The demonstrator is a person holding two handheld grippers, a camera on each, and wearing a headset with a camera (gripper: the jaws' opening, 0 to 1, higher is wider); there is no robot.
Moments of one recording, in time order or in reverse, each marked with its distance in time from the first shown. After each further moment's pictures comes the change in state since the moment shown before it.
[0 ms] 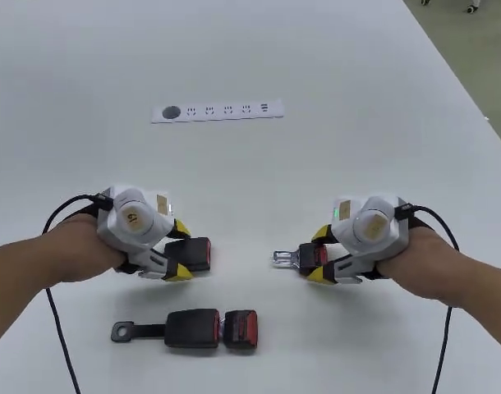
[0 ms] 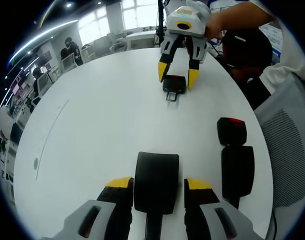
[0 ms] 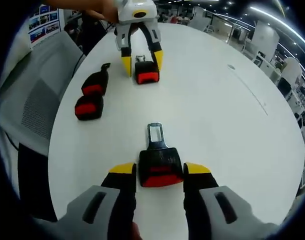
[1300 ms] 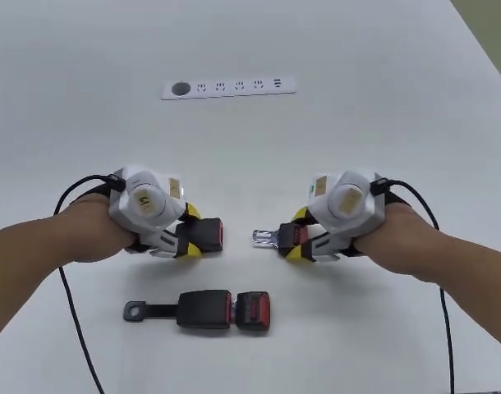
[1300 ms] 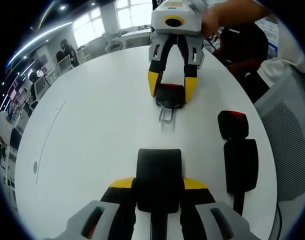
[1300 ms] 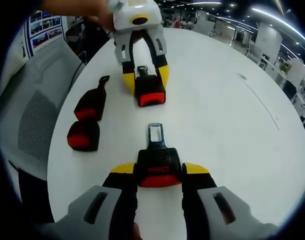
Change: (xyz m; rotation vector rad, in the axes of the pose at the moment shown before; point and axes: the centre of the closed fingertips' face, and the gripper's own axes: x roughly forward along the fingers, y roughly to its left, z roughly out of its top) left arm 0.004 0.007 -0.009 0.032 0.000 -0.004; right arm 0.034 0.012 0.056 0.004 -0.050 0.047
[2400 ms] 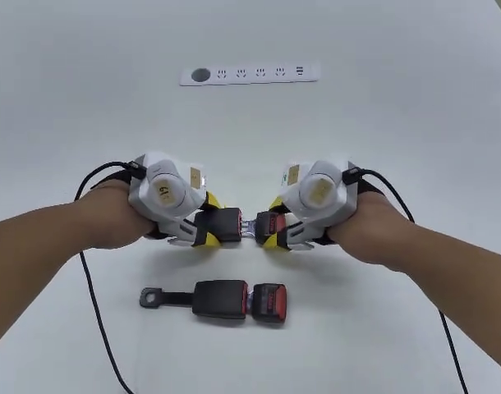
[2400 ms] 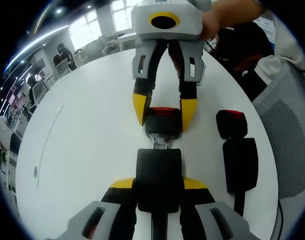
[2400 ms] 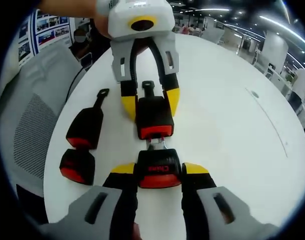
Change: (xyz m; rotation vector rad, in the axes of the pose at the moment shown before) left arm 0.002 -0.001 0.002 0.032 -0.009 -0.008; right arm 0.030 0.006 0.045 -0.062 -0.052 0.041
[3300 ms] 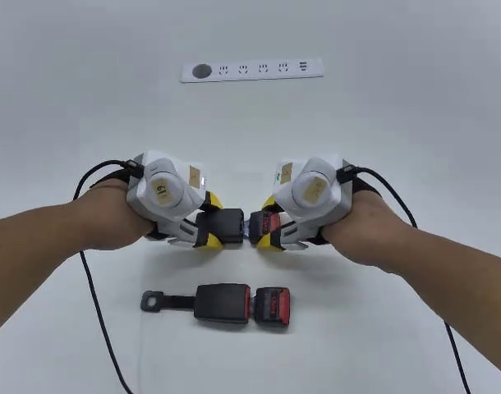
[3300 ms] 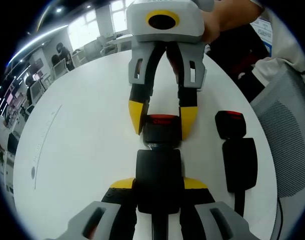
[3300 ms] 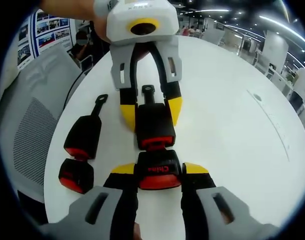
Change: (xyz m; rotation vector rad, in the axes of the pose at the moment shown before) left arm 0.000 -0.001 0.002 -0.001 -0.012 -0.029; right arm 0.011 -0.002 0.012 0.008 -0.012 0.007
